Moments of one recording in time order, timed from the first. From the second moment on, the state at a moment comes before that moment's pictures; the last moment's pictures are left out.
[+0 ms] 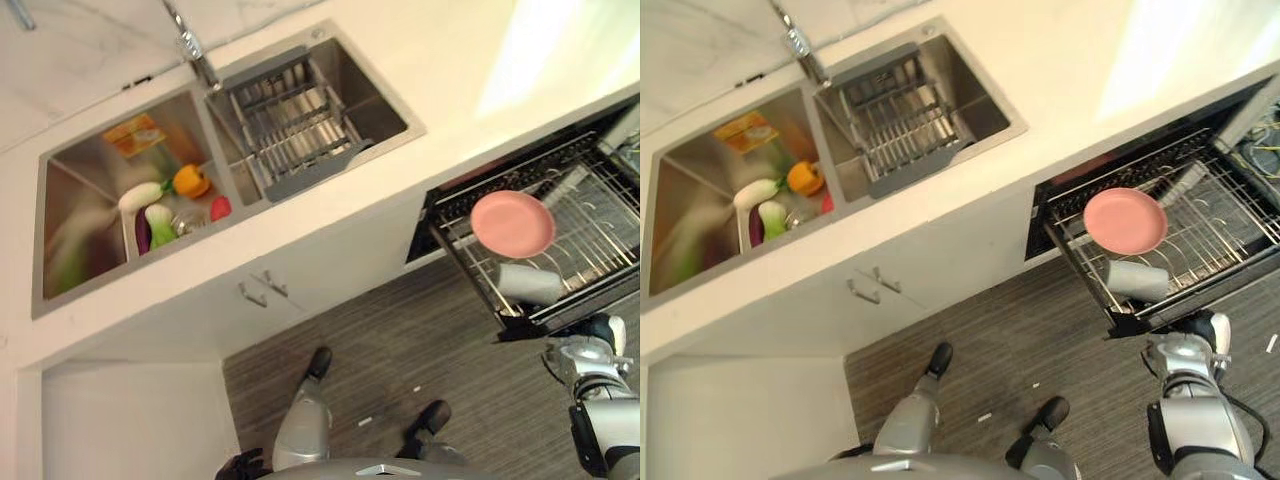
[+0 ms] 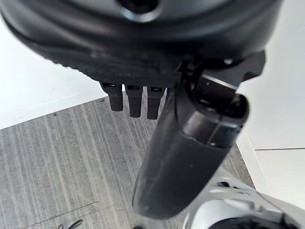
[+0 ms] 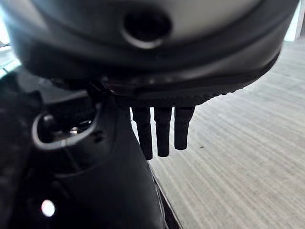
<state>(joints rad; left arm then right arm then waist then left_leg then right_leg) 0.13 0.17 -0.19 1.20 -0.27 -0.10 0.02 -0.48 -0.64 0.01 1.33 0.26 -0.04 -0.37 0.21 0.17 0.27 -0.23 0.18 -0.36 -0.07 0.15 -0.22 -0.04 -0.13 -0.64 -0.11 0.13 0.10</state>
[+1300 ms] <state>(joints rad) 0.07 0.24 -0.18 0.98 -0.35 -0.12 0.04 -0.72 -0.62 0.31 1.19 0.04 -0.03 -0.40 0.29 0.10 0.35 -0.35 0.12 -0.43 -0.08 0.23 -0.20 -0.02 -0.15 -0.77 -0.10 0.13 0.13</state>
